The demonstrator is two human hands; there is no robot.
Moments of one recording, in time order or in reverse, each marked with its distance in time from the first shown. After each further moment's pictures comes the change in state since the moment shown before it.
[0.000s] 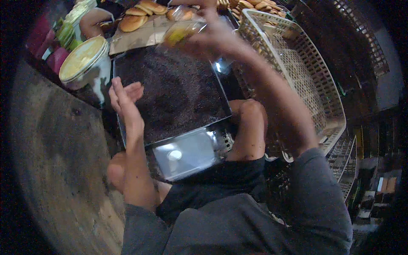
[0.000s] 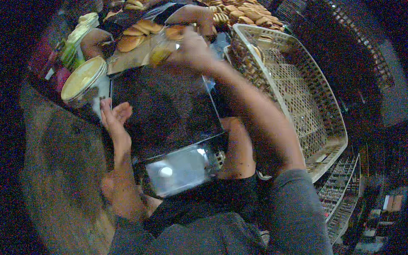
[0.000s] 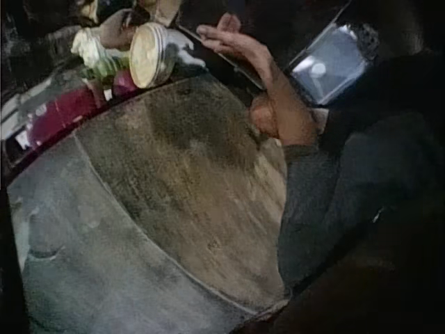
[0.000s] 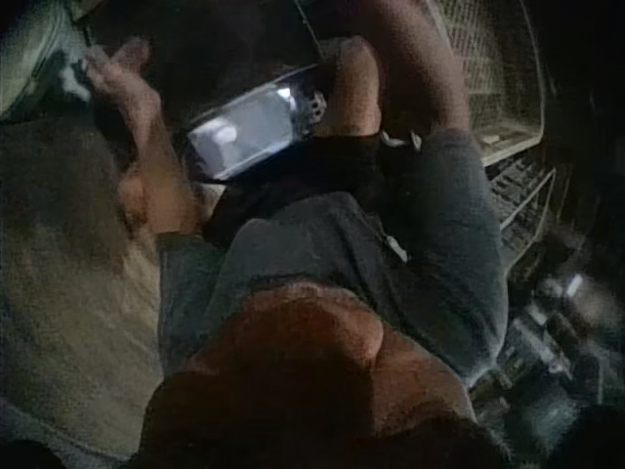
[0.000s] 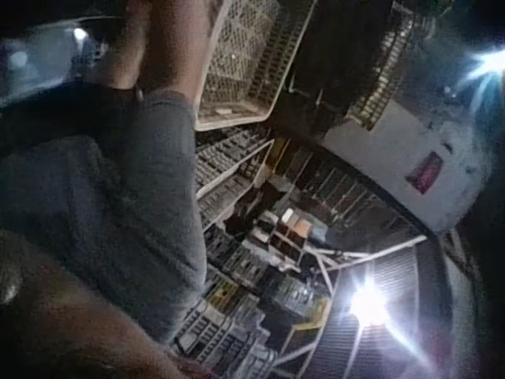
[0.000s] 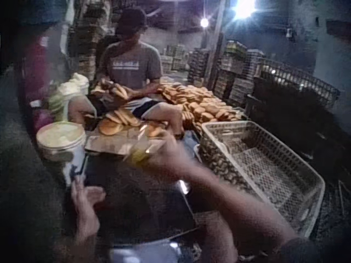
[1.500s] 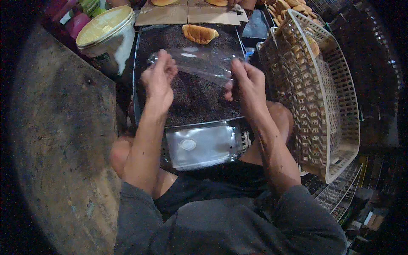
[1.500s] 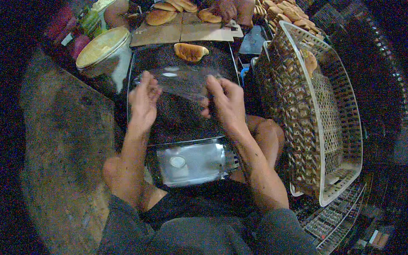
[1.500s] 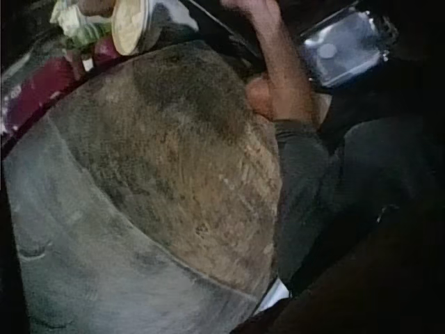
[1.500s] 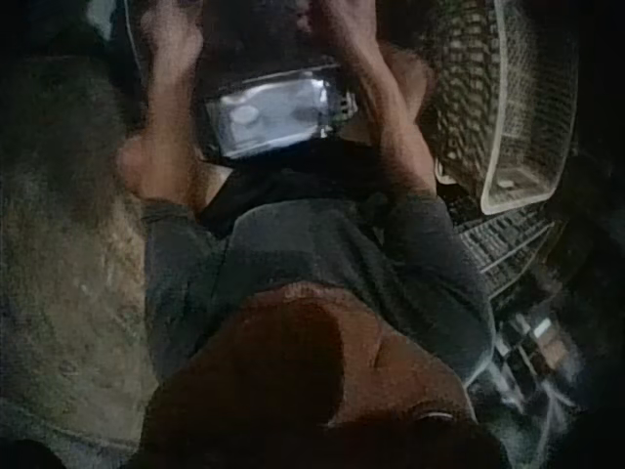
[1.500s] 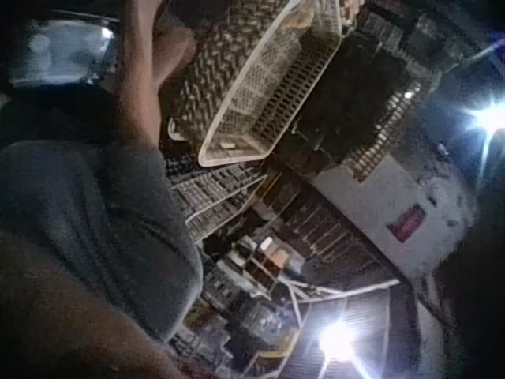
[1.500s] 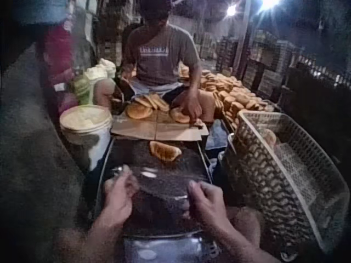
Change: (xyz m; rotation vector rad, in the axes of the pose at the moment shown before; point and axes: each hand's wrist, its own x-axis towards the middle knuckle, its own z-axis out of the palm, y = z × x) left_hand 0.018 -0.033 0.004 -0.360 -0.038 -0.353; right_hand -0.110 -0.022 0.074 0.883 0.070 0.515
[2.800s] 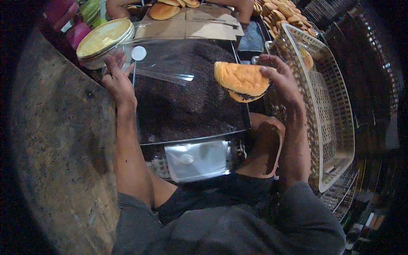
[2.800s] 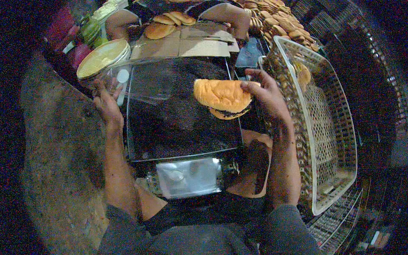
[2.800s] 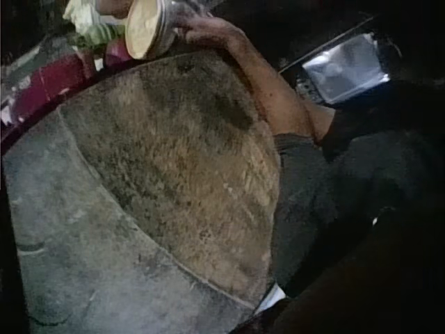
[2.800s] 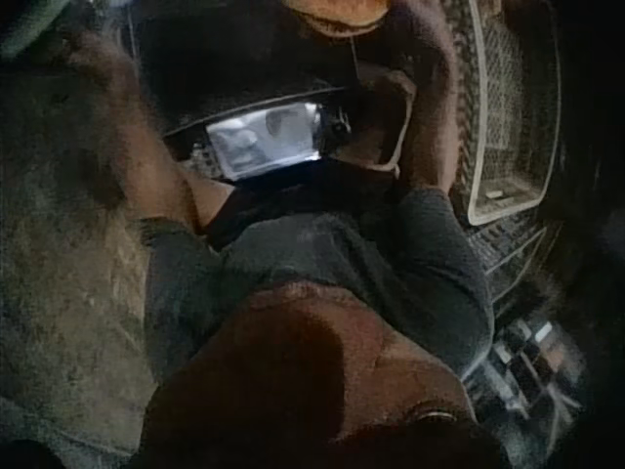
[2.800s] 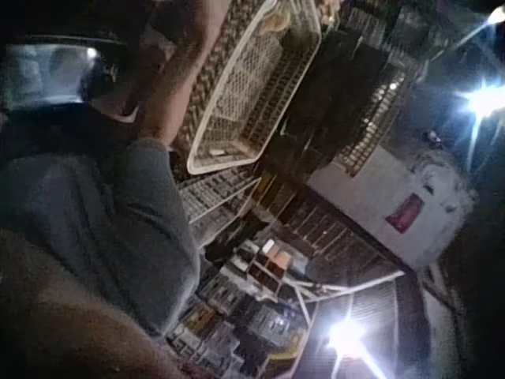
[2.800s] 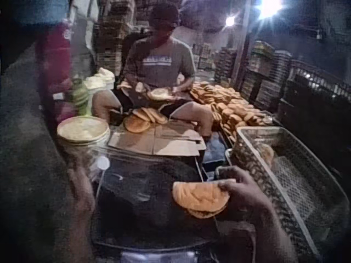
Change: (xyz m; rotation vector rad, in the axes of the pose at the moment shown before) left_hand 0.038 0.073 -0.012 0.314 0.131 0.600; right_hand 0.060 -0.038 -0.106 -0.350 -0.057 -0.194
